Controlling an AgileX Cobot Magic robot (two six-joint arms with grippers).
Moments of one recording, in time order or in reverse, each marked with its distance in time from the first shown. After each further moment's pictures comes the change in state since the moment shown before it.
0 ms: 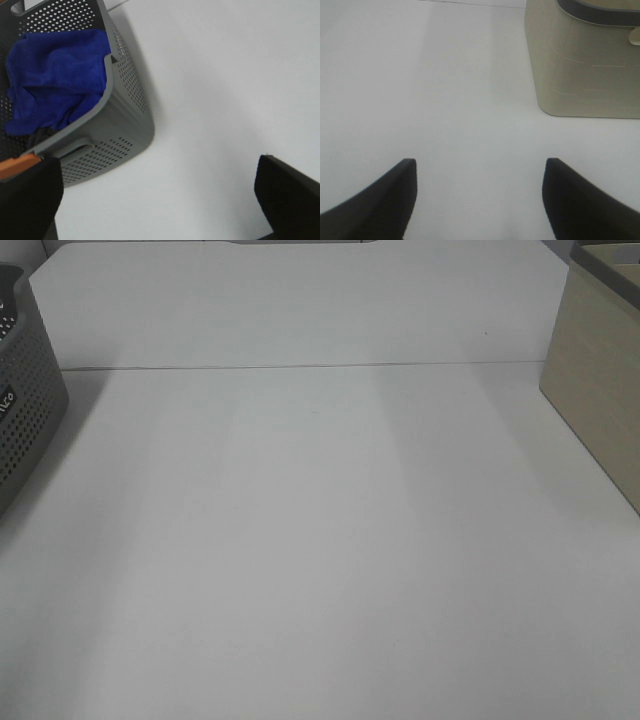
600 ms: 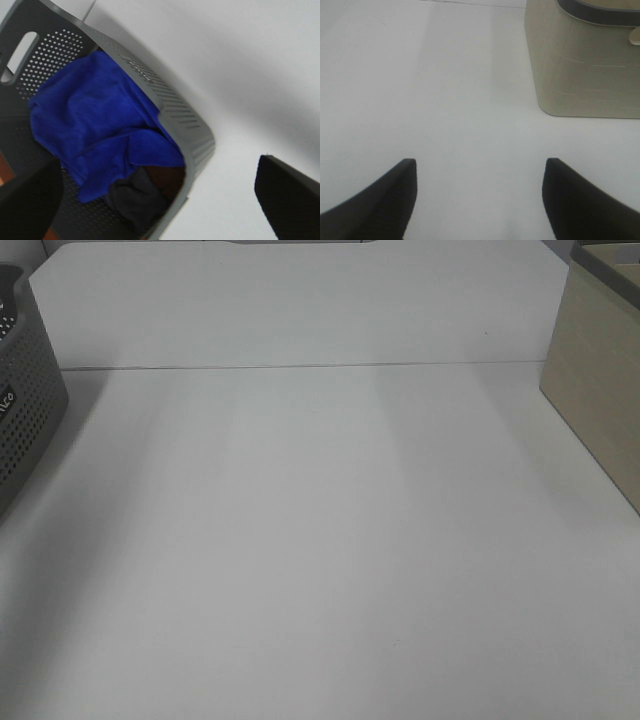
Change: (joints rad) left arm 0.000 0.738 -0.604 0.058 0.143 0.463; right arm 0.000 0.000 0.000 0.000 0.000 0.000
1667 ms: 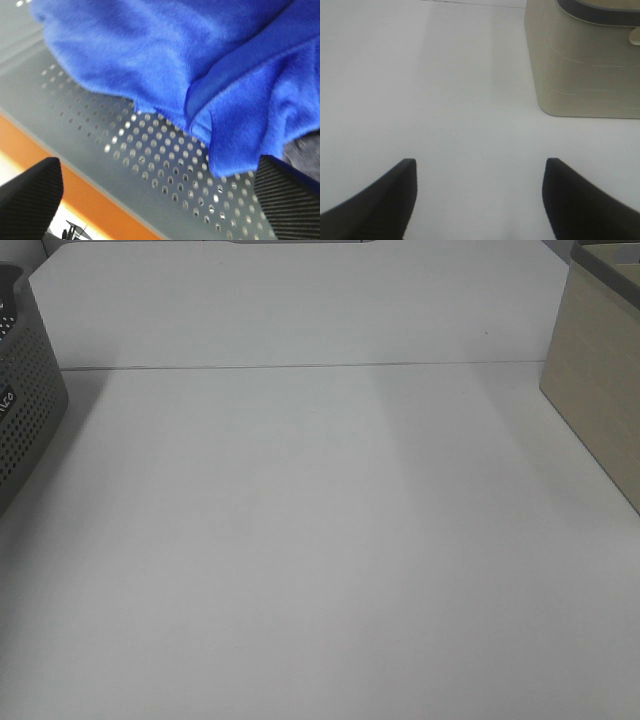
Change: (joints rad) left arm 0.147 0.714 -0.150 0.666 -0.373 0.035; right arm 0.000 0.000 0.000 0.000 0.000 0.000
